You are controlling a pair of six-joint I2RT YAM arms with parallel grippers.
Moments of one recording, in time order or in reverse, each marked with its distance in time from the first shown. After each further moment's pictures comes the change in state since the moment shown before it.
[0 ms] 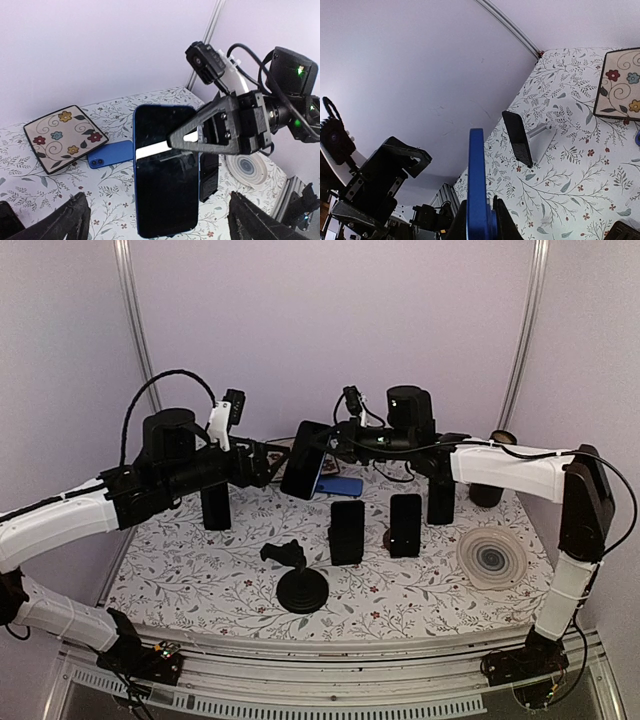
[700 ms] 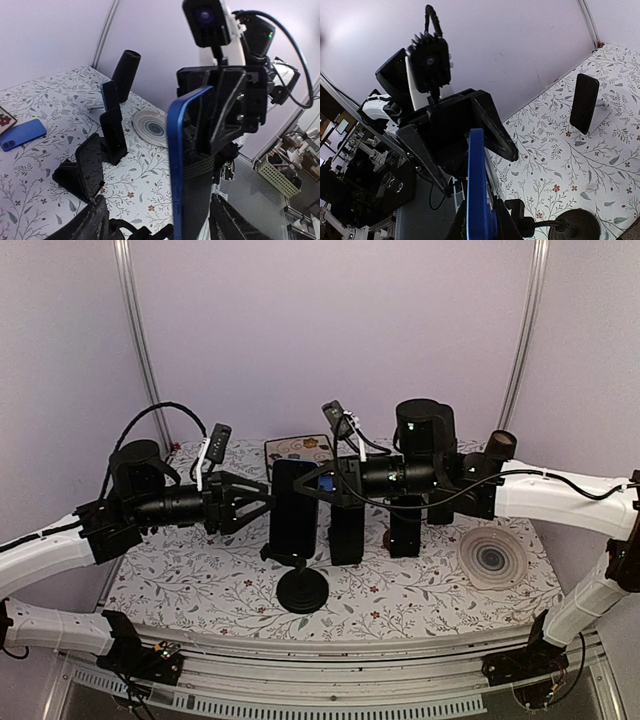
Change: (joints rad) left arm 0.000 -0.262 -0.249 0.072 0.501 -0.102; right arm 0.261 -0.333 -0.185 -0.121 0.026 -0.245
